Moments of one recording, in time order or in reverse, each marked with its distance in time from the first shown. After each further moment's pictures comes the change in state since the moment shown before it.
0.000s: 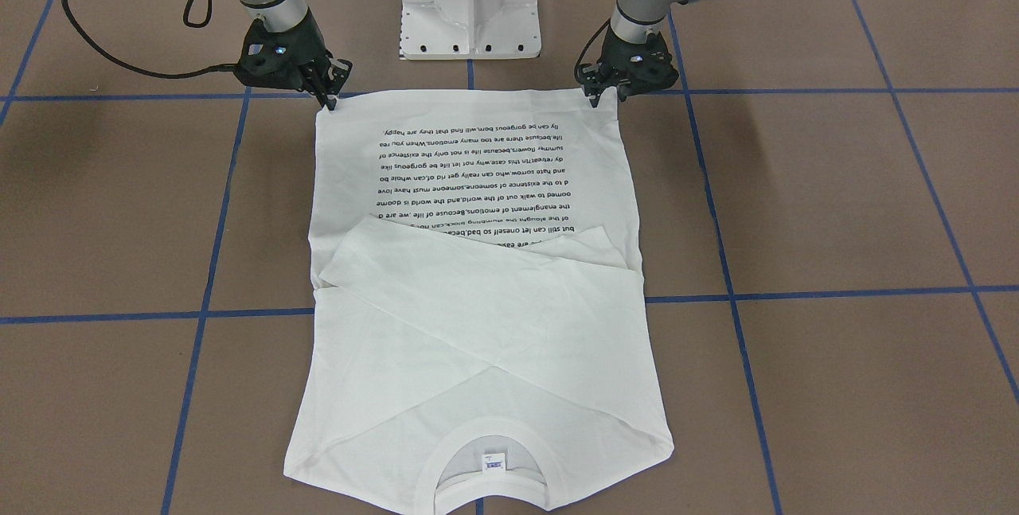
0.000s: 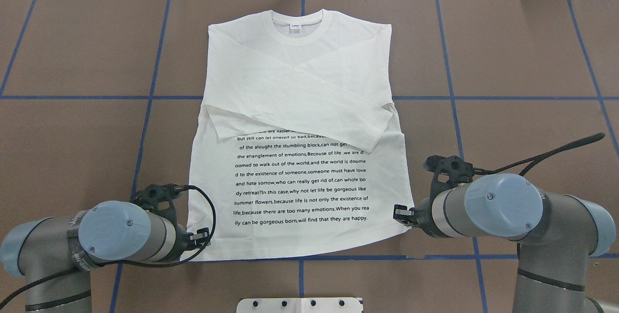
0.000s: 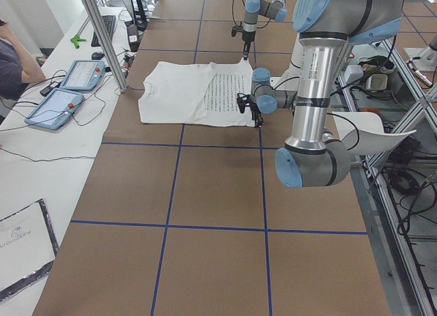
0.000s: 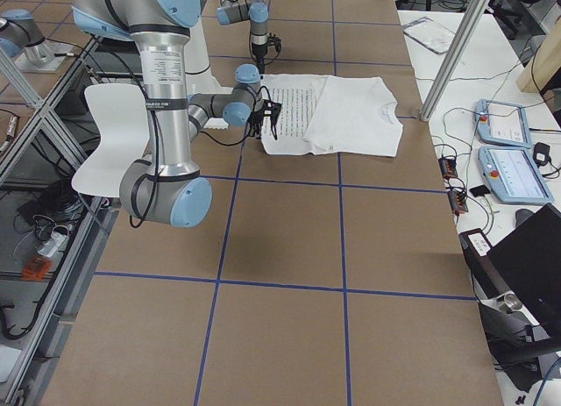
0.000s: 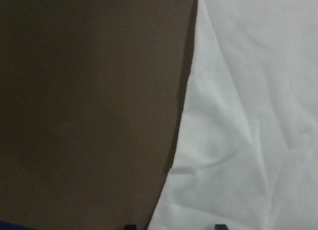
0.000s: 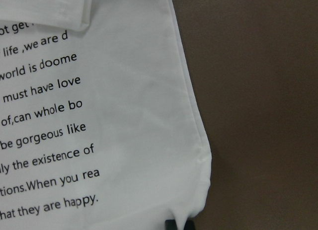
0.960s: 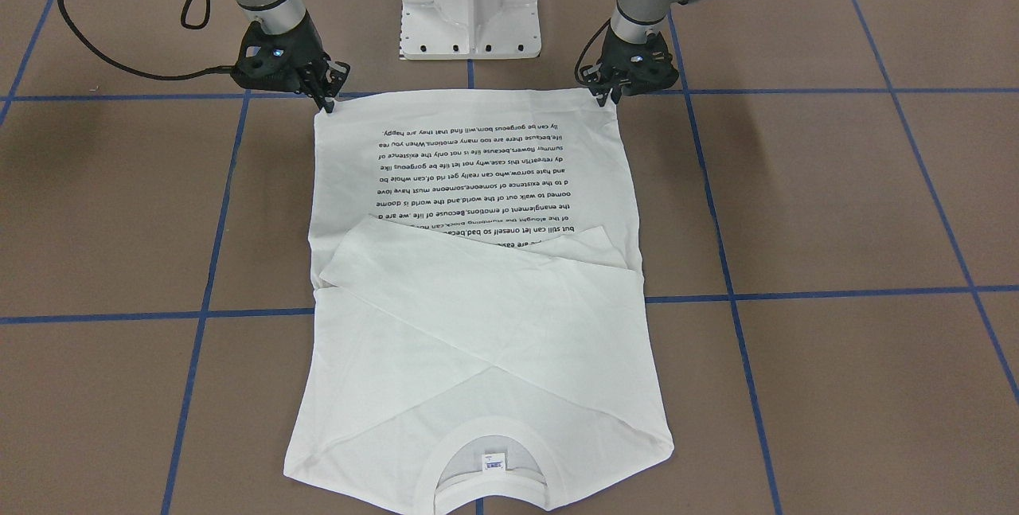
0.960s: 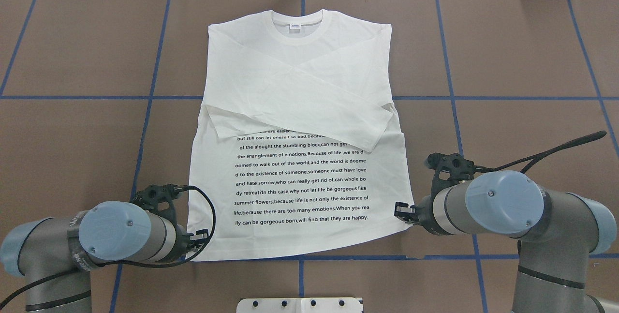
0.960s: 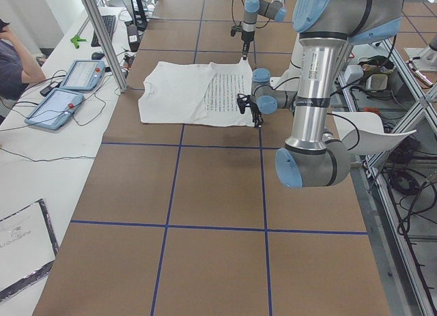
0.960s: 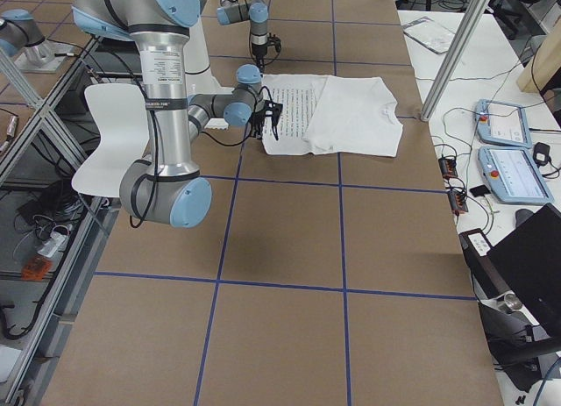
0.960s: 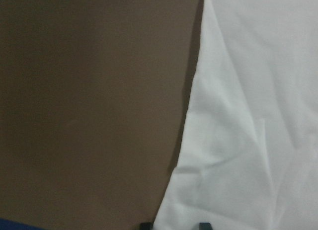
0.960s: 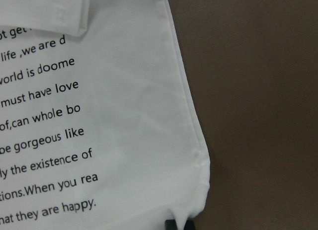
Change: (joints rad) left arm 0.001 -0.001 0.000 0.001 -0.002 -0.005; right arm 0.010 0.000 -0.003 -0.001 0.002 -0.004
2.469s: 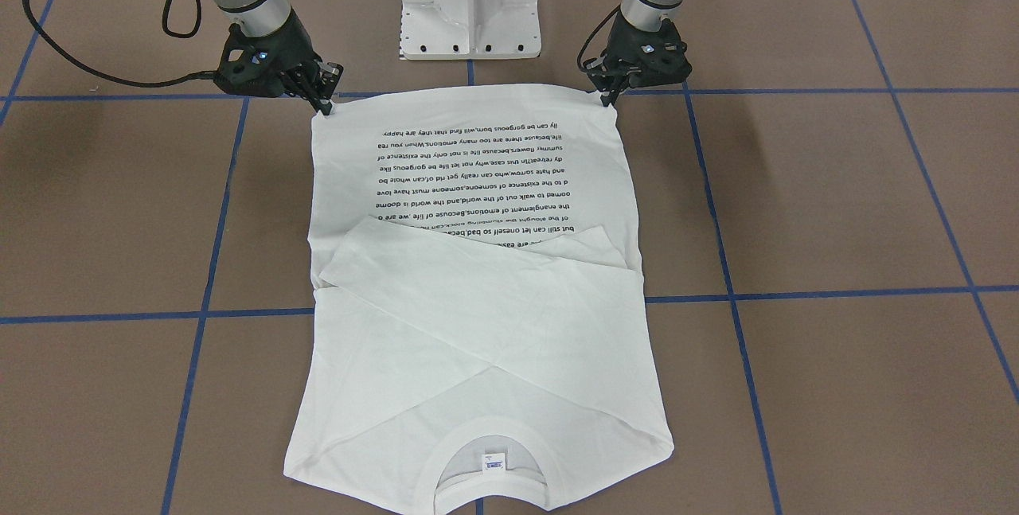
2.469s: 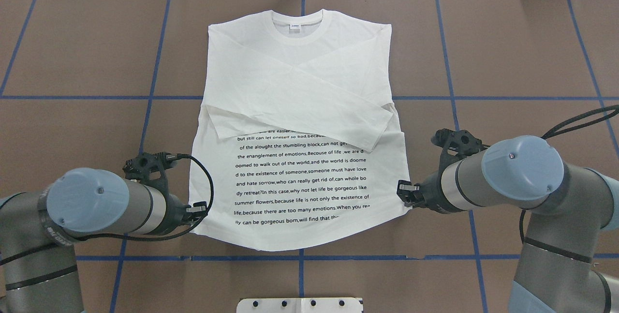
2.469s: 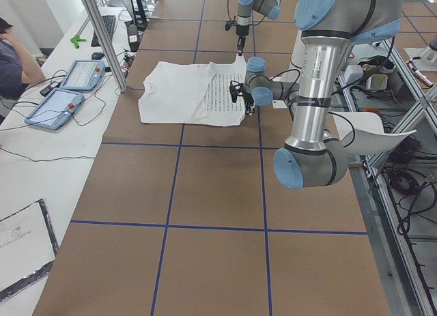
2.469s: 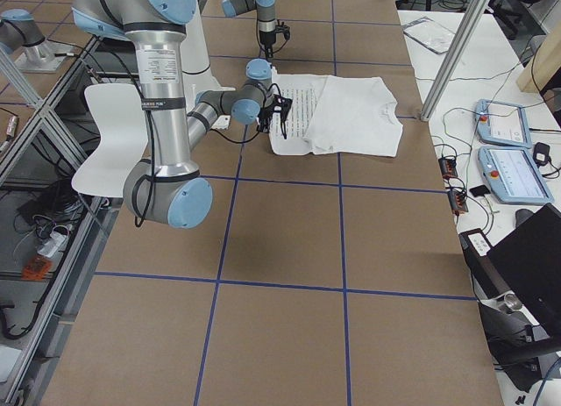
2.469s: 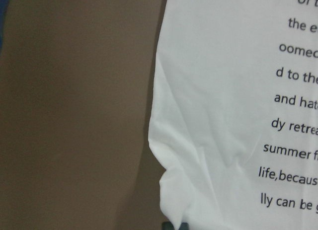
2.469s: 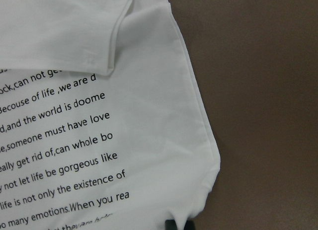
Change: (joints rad) left arm -0.130 -0.031 -0.083 0.013 -0.043 0.106; right arm 0.117 0.030 0.005 0.017 0.119 -0.007
